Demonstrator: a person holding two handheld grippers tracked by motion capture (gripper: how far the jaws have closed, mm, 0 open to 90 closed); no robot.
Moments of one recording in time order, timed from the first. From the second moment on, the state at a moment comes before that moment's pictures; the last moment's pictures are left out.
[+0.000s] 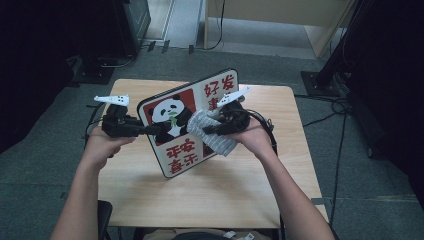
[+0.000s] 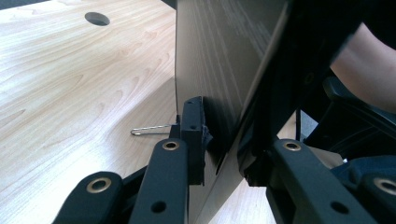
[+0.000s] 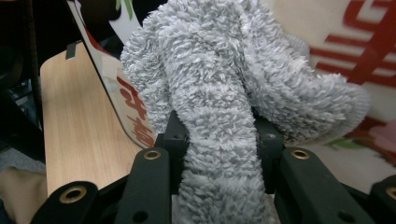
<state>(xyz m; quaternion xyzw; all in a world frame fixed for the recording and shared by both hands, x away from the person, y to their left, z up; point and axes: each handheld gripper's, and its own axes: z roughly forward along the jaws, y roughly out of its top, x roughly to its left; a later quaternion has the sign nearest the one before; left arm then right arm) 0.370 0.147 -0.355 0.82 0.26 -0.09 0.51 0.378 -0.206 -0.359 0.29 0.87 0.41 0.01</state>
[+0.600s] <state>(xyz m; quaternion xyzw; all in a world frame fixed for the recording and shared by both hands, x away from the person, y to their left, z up) 0.370 0.147 -0.354 0.82 0.26 -0.09 0.50 0.374 -0.211 -0.385 0.29 0.87 0.40 -0.01</state>
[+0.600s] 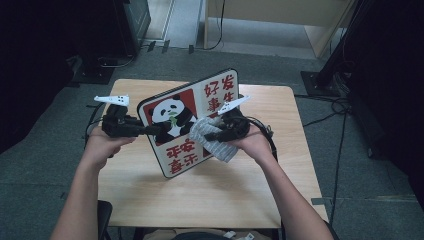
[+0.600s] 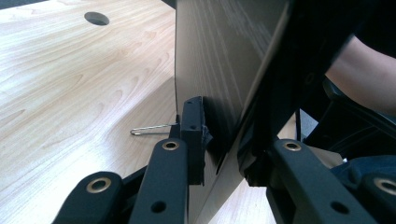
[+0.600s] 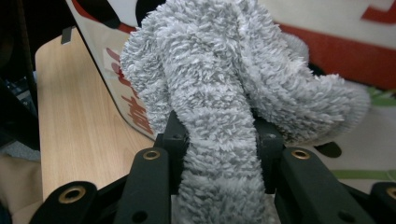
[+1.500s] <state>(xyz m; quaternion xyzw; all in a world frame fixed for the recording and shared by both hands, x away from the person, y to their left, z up) 0.370 0.147 -0.355 0.82 0.26 -0.09 0.50 0.366 -0.213 -0.426 0.29 0.88 0.38 -0.02</state>
